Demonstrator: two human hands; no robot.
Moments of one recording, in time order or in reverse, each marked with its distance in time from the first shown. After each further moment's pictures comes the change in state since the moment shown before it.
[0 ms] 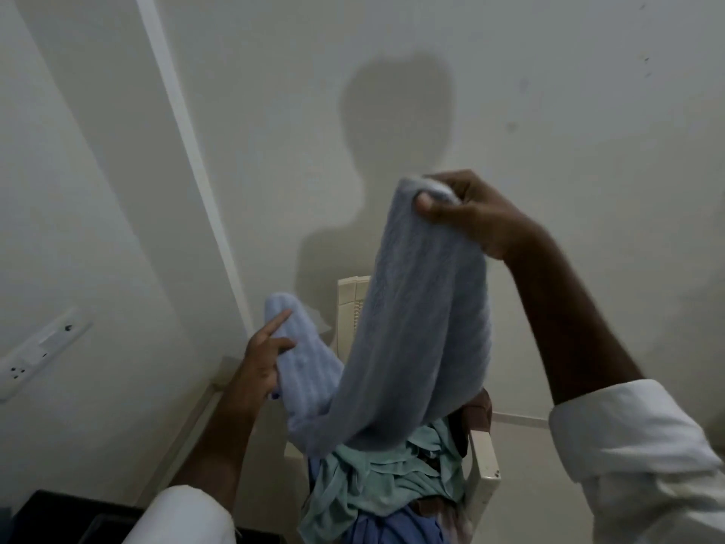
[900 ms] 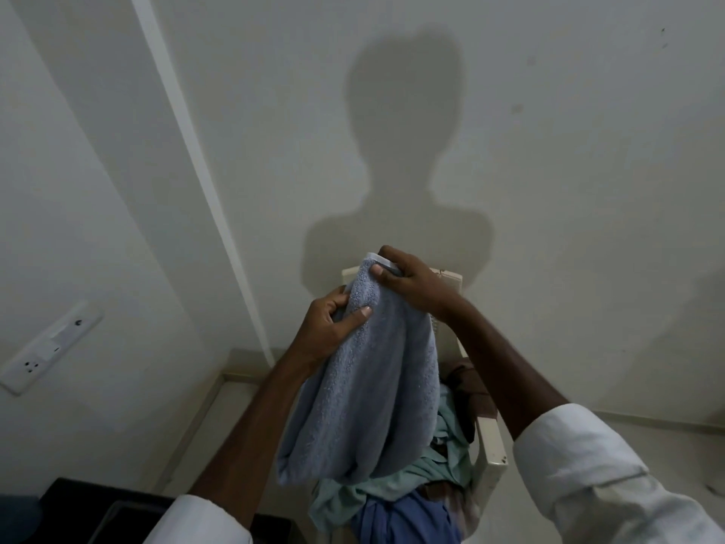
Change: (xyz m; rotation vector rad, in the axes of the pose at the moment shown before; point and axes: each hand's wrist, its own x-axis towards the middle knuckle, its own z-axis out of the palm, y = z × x) left_hand -0.039 0.035 0.091 0.378 -0.296 0.493; right_hand -0.009 0.139 0.075 -0.250 0.025 0.148
